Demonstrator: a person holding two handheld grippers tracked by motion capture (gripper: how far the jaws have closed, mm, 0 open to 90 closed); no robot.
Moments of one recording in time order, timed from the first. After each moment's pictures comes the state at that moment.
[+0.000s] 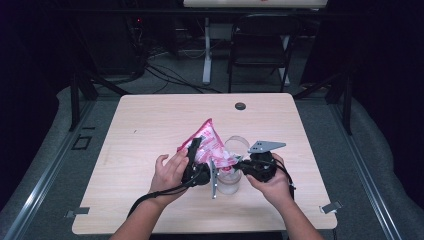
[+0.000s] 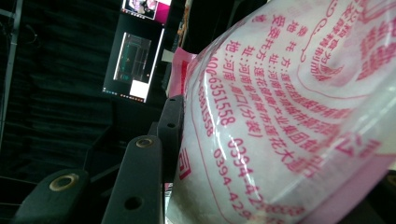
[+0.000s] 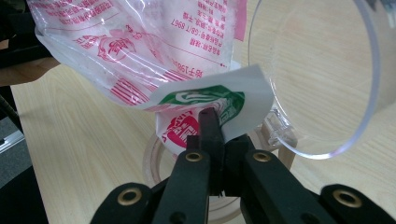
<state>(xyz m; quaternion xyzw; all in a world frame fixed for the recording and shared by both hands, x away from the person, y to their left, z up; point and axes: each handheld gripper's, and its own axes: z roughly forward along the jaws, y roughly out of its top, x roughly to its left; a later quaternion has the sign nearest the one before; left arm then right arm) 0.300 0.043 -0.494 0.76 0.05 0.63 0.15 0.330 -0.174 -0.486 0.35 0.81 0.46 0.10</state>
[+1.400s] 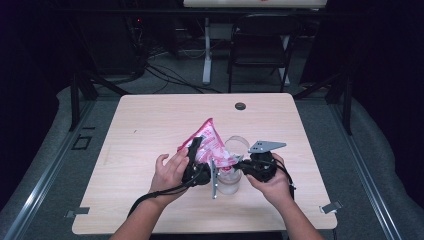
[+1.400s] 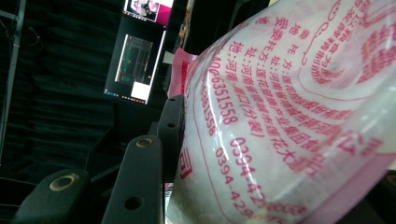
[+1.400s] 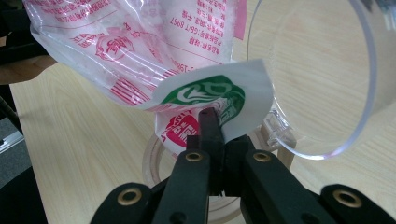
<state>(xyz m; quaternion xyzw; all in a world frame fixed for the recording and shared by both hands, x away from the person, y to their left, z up) 0.298 0.042 -0.491 0.76 0.05 0.63 0.15 0.330 -0.175 -0.486 0.35 0.81 0.46 0.10</state>
